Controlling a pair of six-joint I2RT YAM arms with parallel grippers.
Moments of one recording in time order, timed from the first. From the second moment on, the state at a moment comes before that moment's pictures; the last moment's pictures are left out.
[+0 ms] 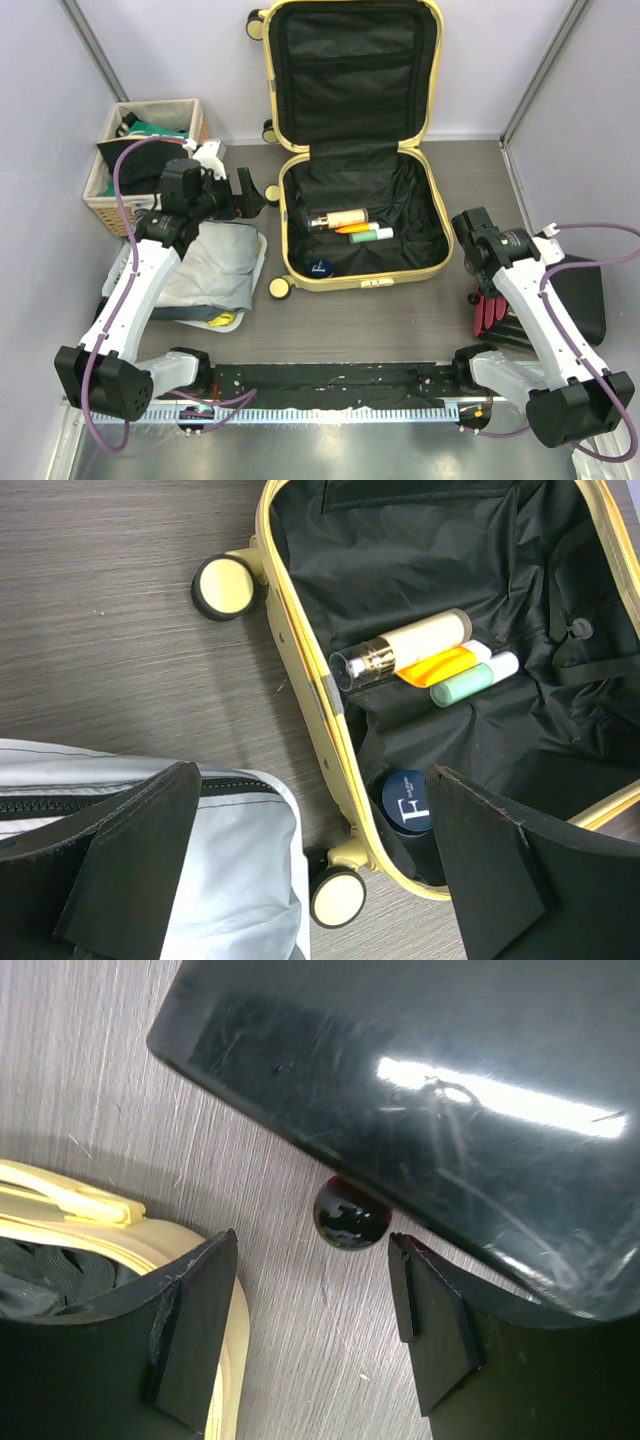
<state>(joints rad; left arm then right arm) -0.21 1.18 1.16 -0.48 0.22 -0.26 0.22 1.04 1.02 -1.34 0.73 1.52</state>
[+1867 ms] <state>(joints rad) -0.21 1.18 1.16 -0.48 0.23 -0.26 0.35 1.22 0.98 -1.14 0.89 1.25</state>
